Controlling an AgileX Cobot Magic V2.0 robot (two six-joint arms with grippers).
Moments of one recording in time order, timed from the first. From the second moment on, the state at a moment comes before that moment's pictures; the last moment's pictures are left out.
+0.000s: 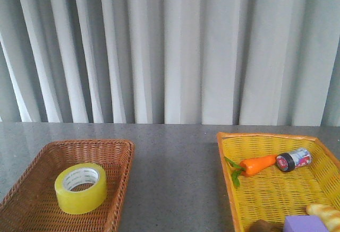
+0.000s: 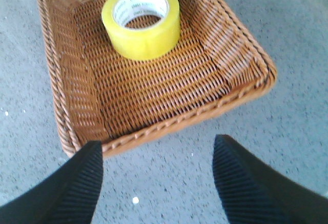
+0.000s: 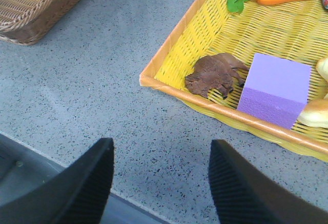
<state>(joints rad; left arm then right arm) -0.09 0.78 -0.81 -0.15 0.83 0.25 0.49 0.56 -0.67 -0.07 0.82 0.17</state>
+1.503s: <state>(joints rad) -0.09 0.58 -0.59 -0.22 0.70 0.25 0.49 0.56 -0.67 -0.07 0.85 0.17</state>
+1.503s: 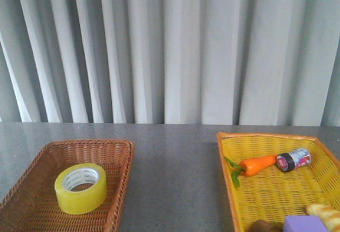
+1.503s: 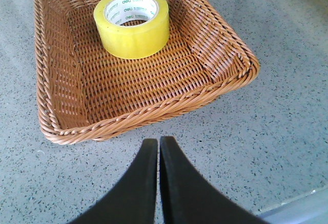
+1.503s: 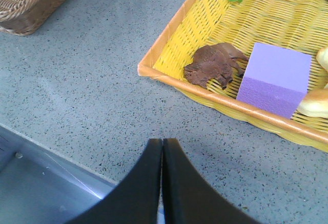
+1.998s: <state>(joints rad) -0.09 0.18 -0.27 -0.09 0.48 0.14 0.49 0.56 -0.67 -0.07 0.85 0.17</state>
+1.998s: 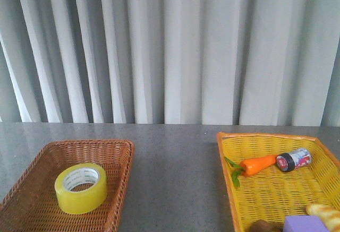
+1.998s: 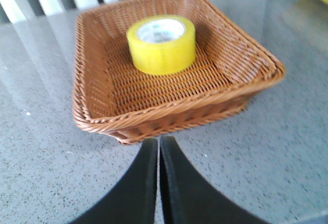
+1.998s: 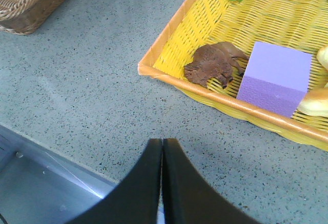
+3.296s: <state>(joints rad) -0.06 -0.01 0.02 0.02 0.13 -0.04 0.49 0.56 -0.67 -0.07 0.85 0.17</state>
